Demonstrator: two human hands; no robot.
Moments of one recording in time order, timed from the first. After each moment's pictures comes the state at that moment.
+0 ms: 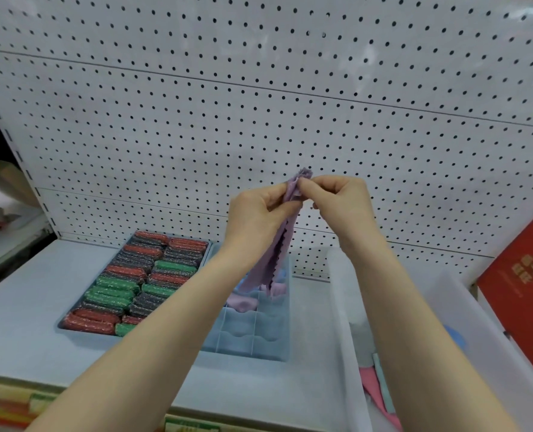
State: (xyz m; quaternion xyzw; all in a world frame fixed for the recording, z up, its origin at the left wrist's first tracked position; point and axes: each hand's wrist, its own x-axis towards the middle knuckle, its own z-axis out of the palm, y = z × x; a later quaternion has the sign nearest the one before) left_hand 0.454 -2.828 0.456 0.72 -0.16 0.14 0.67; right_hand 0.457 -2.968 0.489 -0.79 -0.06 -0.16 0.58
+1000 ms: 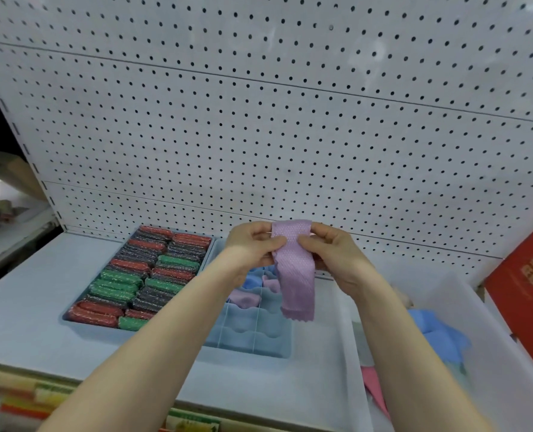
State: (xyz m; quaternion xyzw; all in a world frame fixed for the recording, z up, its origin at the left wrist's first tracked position) left_hand 0.458 -2.814 0.406 0.68 0.02 -0.07 0.73; right_hand 0.460 -2.991 0.404 -0.71 -0.04 0.07 0.70
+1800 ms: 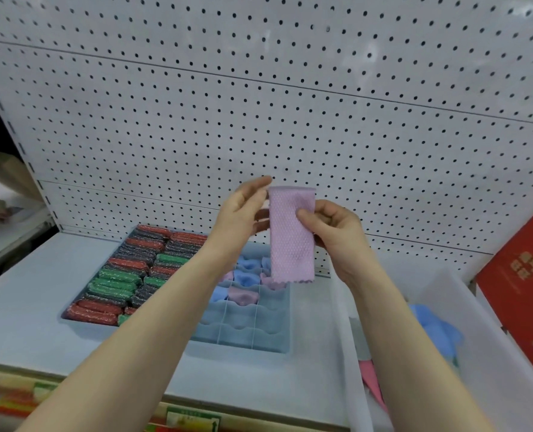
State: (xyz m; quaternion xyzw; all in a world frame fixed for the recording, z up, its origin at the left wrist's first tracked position) left_hand 0.455 -2.800 0.437 0.61 -0.12 0.03 0.78; right_hand 0.447 -2.980 0.431 -0.67 -0.11 -0.03 0.73
